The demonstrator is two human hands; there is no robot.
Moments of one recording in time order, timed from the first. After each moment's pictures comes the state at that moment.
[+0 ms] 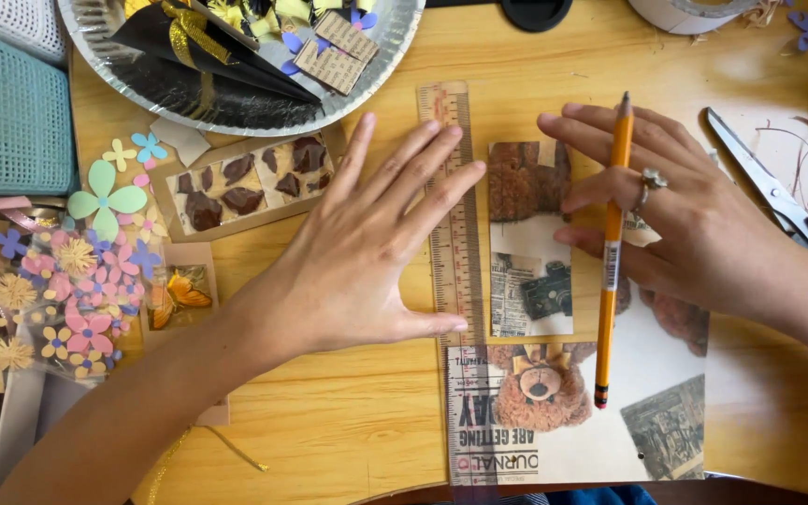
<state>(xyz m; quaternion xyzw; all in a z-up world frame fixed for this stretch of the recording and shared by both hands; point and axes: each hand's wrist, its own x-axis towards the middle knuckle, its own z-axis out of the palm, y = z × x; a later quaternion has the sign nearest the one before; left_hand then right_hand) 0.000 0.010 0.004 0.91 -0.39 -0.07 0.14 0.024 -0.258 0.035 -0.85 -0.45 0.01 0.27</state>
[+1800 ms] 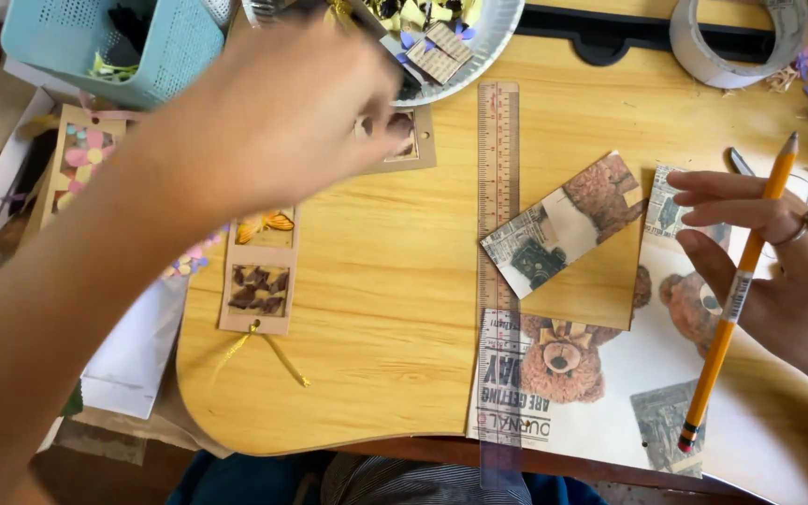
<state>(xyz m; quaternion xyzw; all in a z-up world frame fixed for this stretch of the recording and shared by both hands) 0.004 0.074 0.116 0.96 -0.23 -0.07 0.13 -0.027 -0.283 0.053 -0.87 -0.37 -0.05 0.33</state>
